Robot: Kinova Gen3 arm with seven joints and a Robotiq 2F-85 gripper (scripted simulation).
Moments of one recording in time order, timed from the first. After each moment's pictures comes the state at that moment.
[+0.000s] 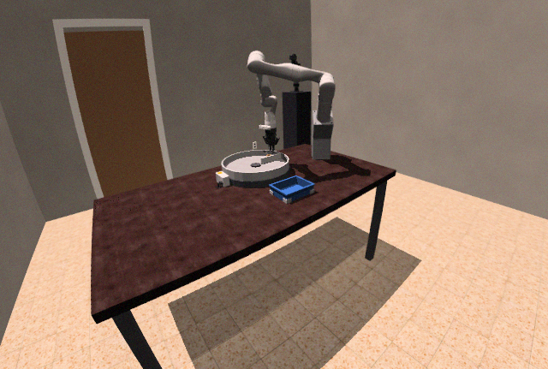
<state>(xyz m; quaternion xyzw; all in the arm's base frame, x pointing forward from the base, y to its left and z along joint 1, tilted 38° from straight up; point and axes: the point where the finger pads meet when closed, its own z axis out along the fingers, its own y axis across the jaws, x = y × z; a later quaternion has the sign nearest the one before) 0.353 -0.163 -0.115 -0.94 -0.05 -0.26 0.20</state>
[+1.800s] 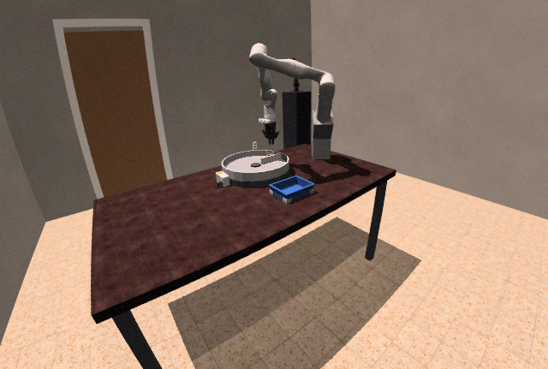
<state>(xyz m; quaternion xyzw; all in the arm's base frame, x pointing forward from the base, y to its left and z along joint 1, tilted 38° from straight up) 0.333 -0.182 -0.083 -0.95 -0.06 -0.26 0.19</state>
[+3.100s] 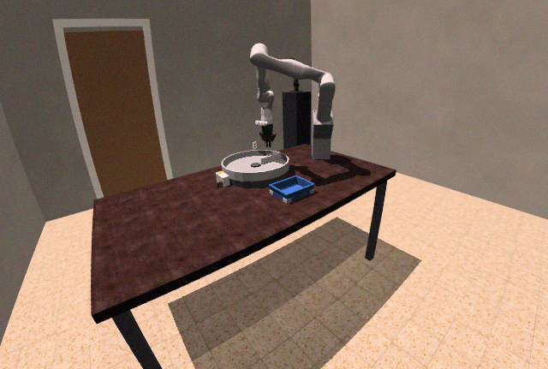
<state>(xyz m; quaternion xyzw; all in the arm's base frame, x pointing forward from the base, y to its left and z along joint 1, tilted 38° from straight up) 0.368 -0.176 -0.069 -0.94 -0.05 -0.26 0.19</state>
